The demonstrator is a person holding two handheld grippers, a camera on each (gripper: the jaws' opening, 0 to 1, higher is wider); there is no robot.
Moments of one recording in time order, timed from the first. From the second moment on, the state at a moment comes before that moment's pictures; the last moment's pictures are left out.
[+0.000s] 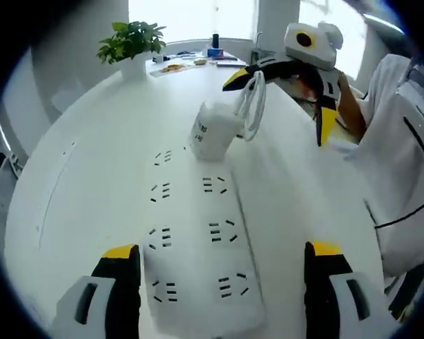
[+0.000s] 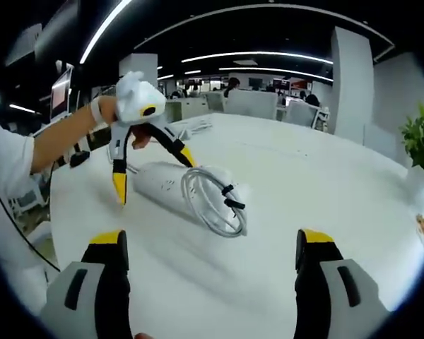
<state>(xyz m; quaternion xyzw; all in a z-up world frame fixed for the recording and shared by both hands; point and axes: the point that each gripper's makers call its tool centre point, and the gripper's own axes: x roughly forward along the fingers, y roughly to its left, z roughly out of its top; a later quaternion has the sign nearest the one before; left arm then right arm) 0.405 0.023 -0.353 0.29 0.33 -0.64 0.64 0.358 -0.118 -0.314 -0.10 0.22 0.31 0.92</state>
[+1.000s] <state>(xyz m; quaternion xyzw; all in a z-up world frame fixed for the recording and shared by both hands) 0.330 0.041 -0.275 0.04 0.18 -0.53 0.83 0.337 -0.117 -0.300 -0.10 0.20 0.33 0.92</state>
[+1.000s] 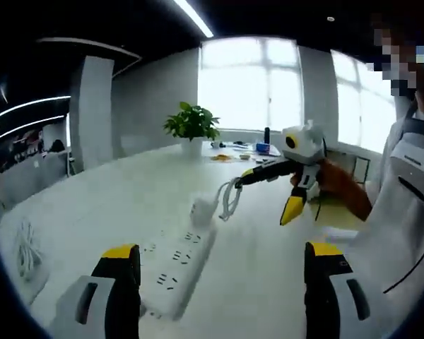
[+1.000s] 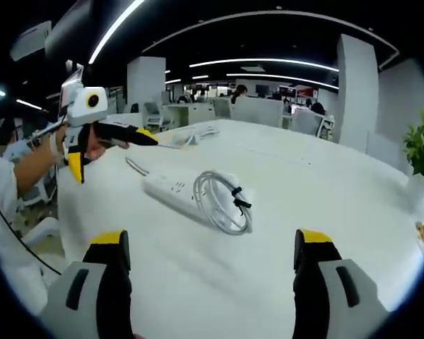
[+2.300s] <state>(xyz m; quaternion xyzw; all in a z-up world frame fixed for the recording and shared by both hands) 0.197 0.144 -0.282 0.01 0.26 -0.27 0.93 0.252 -0.164 -0.275 -0.06 0.18 0.28 0.94</state>
